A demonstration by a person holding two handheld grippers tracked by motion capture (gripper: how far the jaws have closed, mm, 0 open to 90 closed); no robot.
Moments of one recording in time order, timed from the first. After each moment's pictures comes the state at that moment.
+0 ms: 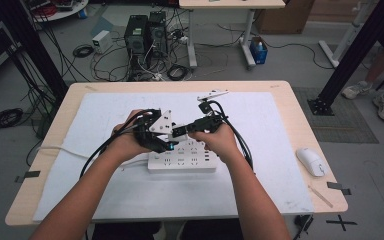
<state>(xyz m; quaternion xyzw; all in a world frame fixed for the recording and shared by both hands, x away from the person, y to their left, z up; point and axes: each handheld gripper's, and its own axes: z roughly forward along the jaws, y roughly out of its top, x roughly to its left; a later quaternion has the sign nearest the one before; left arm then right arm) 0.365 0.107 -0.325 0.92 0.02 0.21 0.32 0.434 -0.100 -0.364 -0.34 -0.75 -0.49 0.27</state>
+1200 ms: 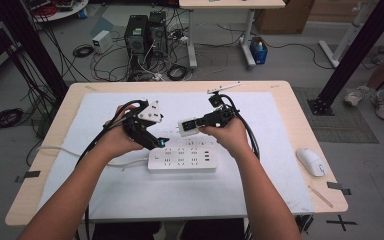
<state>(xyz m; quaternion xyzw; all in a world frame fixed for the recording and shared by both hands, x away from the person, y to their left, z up) 0.380 0.137 -0.314 0.92 0.11 0.18 0.33 0.432 -0.126 -0.334 -0.36 -0.78 -0.47 0.18</state>
